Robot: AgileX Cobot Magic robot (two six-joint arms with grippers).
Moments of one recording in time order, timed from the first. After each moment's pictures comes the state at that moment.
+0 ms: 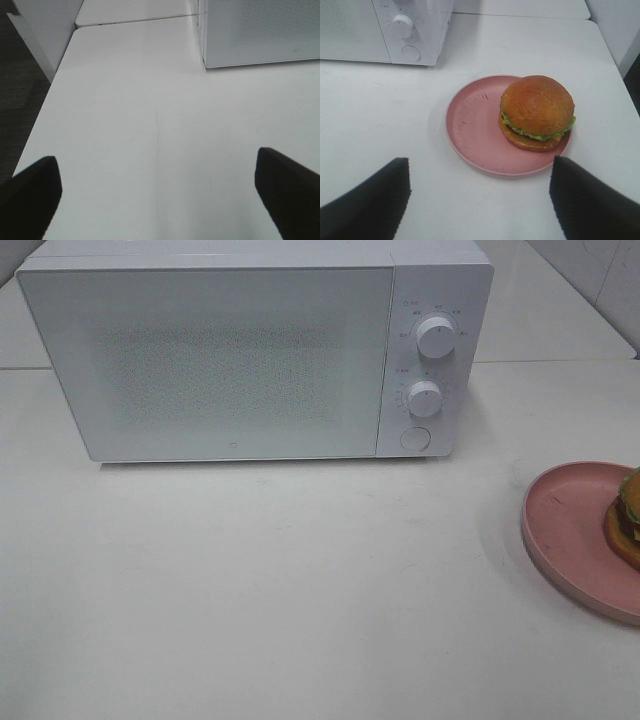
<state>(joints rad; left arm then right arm) 0.10 0.00 -0.52 -0.05 1.08 0.18 0.12 0.00 -0.50 -0.08 1.01 0.05</state>
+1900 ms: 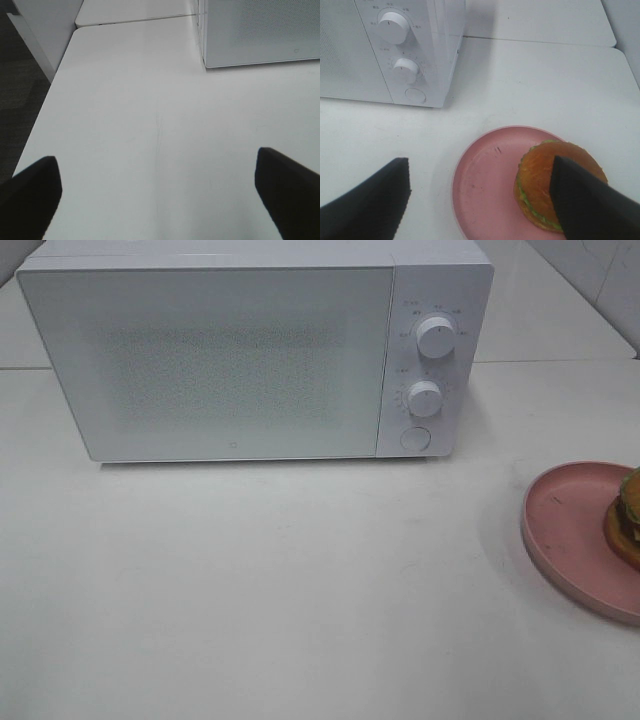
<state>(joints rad) 0.10 0.00 -0.52 -0.05 1.08 0.18 0.12 0.57 -0.52 -0.06 0.48 0.05</state>
